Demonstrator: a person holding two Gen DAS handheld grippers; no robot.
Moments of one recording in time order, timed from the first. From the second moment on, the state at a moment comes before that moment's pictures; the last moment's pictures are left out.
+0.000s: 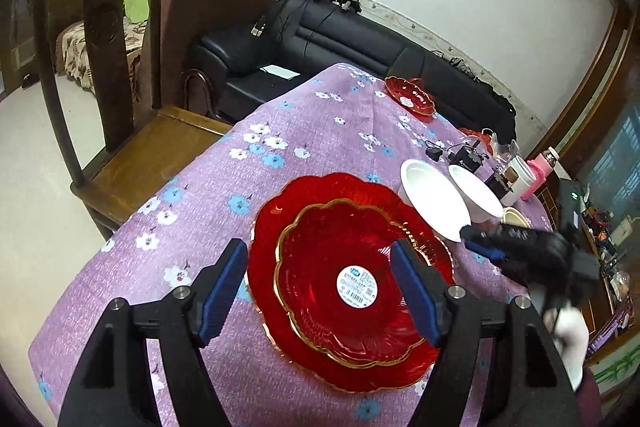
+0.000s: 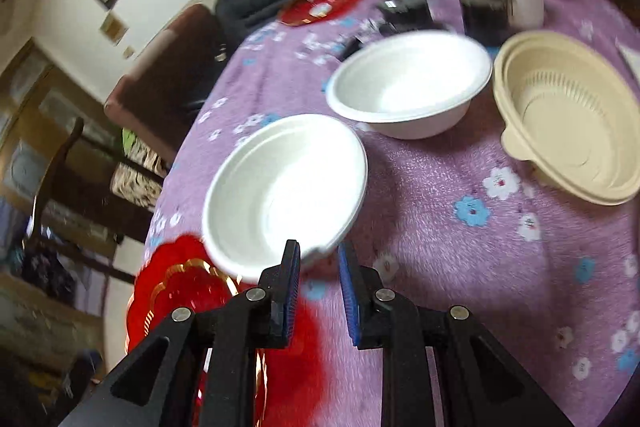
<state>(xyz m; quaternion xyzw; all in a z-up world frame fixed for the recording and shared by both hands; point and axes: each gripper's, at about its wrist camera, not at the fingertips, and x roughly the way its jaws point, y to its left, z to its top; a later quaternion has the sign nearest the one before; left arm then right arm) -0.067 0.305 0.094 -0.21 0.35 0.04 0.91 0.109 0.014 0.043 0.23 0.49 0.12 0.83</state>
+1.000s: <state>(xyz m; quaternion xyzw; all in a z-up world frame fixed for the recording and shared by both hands) -0.079 0.256 0.091 -0.21 0.38 -0.02 0.90 0.034 -0.054 0.064 0.23 0.47 0.14 0.84</state>
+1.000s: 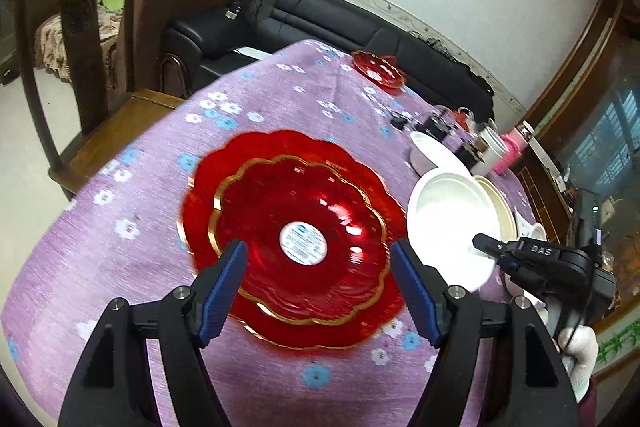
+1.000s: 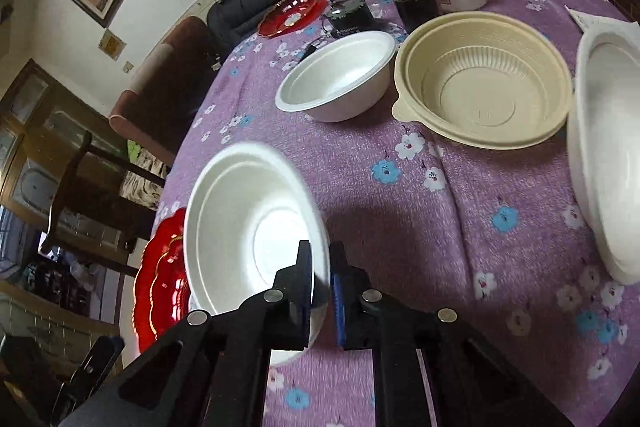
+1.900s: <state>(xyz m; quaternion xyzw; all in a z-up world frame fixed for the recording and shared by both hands) -0.063 0.327 0.079 -0.34 0.33 -0.04 0.88 0.026 0.040 0.086 0.20 0.48 0.23 0.82</state>
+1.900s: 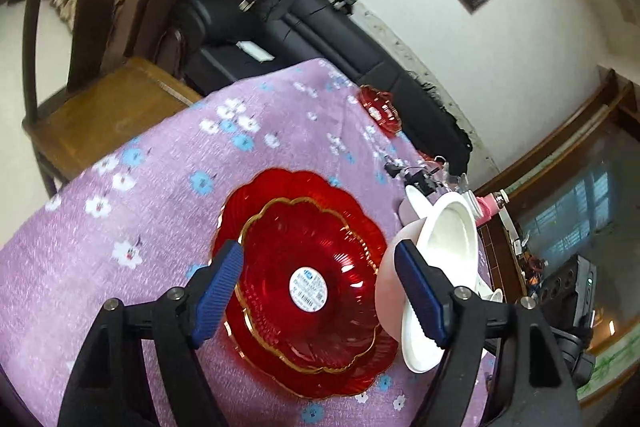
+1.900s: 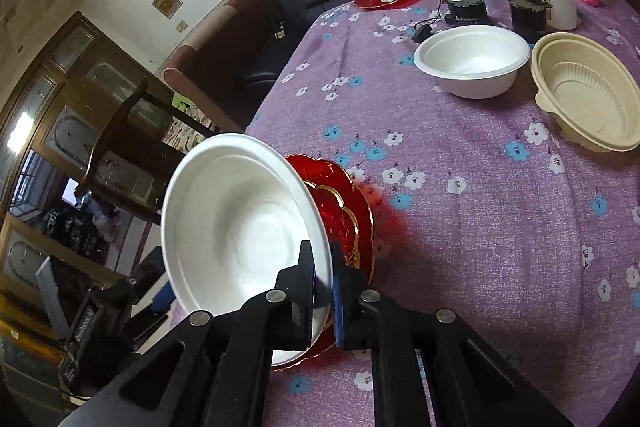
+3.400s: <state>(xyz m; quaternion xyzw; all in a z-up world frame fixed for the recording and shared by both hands) -0.025 0.307 0.053 -0.22 0.46 0.02 0.86 0.045 0.101 0.049 0.13 0.52 0.21 0.82</state>
